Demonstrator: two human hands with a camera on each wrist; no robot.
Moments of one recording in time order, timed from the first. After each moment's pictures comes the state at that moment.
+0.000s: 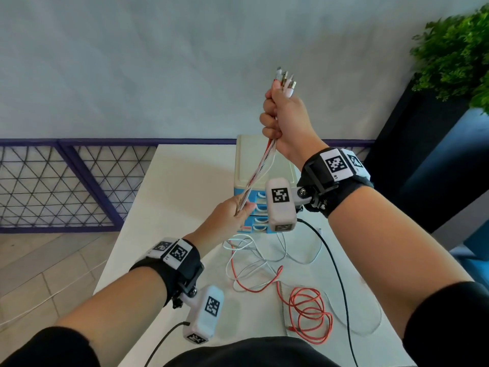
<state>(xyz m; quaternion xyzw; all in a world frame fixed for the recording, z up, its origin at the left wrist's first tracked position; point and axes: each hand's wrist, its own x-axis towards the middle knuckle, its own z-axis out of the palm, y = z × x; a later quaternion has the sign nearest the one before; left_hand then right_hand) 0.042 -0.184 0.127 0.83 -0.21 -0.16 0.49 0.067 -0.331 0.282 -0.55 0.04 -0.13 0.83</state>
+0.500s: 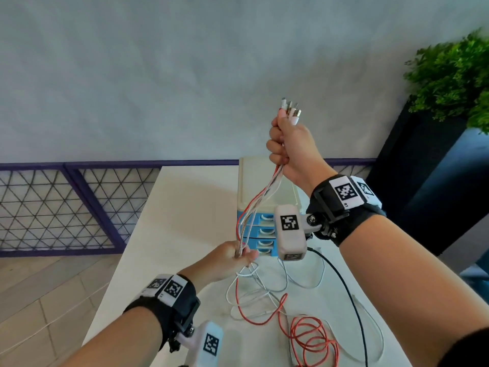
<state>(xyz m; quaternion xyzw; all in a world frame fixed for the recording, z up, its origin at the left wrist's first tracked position) 0.049 -0.167 0.088 0.82 -0.26 -0.26 0.44 0.066 -0.340 0.281 -0.54 0.05 -0.12 0.83</state>
